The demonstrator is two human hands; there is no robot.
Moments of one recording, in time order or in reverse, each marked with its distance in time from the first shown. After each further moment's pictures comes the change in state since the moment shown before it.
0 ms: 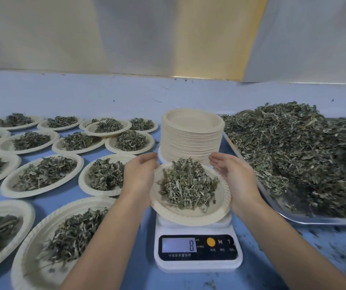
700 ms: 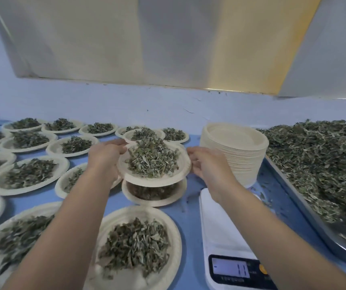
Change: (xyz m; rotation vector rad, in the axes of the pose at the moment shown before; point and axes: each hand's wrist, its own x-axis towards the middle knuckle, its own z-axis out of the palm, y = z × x) left_hand 0.081 0.063 -0.131 -0.082 0.238 0.040; right_hand 0.000 -0.024 0.135 -0.066 -0.222 0.078
